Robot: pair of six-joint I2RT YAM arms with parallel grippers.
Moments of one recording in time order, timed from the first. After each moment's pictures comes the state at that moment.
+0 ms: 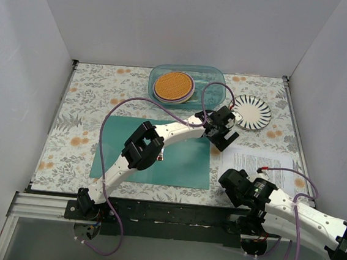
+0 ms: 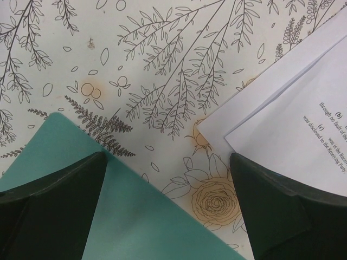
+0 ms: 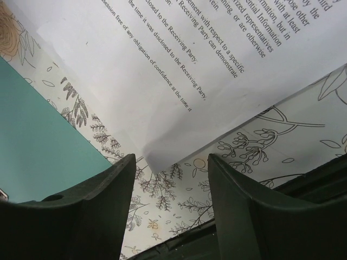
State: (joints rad) left arm -0.95 2.46 2.12 -0.59 -0.07 -0.08; right arm 0.99 0.76 0.39 -0.95 0.46 1.83
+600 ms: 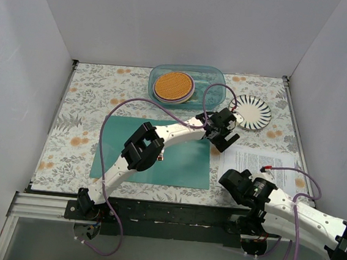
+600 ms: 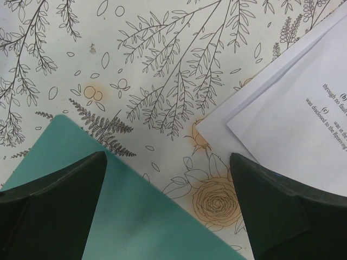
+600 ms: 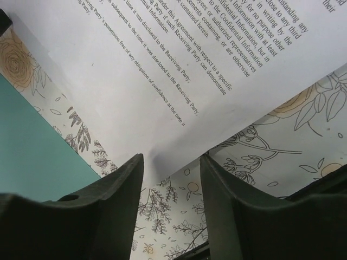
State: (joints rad) left arm -0.97 2.45 2.09 -0.56 -0.12 -0.04; right arm 0.99 0.76 0.39 -0.97 0.57 1.83
